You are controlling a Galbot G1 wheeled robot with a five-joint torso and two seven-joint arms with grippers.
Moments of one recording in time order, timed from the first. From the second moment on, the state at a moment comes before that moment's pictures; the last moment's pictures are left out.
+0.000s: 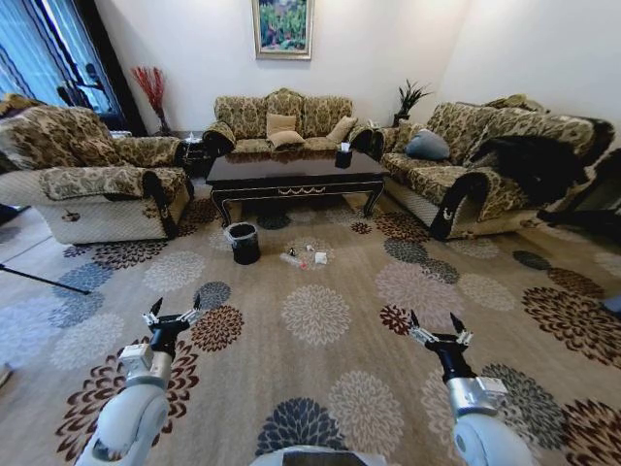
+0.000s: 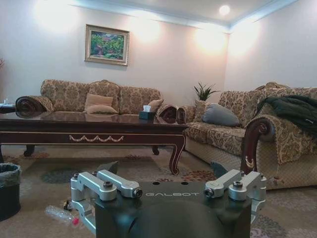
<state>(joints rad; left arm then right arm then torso) 1.63 -1.15 -0.69 -2.21 -0.41 0.15 -0.25 -1.75 1.31 0.79 2.10 0.30 0.11 0.05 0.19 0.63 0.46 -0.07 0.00</state>
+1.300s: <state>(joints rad) 1.64 -1.18 -0.66 -2.22 -0.40 0.13 -0.27 -1.77 1.31 0.79 2.12 0.28 0.12 0.04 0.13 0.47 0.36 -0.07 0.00</state>
